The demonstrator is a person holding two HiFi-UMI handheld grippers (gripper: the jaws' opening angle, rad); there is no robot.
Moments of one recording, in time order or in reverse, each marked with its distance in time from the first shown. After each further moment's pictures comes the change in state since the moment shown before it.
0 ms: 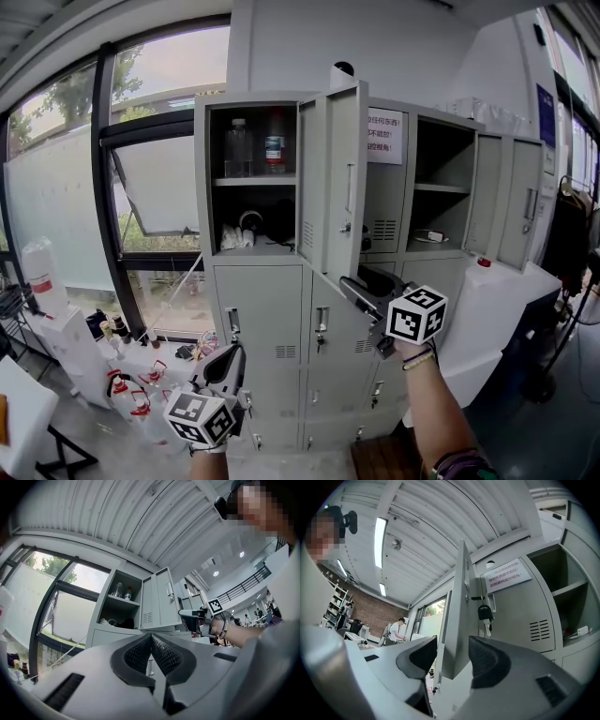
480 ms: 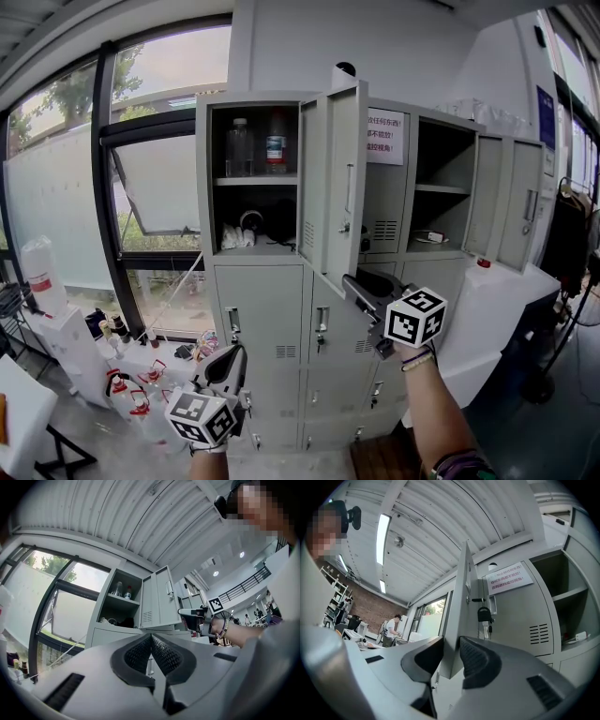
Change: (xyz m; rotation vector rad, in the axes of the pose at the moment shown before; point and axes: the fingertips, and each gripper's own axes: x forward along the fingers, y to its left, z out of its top) left arm 0.000 0.000 -0.005 -0.004 0.007 -0.006; right arm -0.001 0.005 0.001 -0.041 -0.004 -0.022
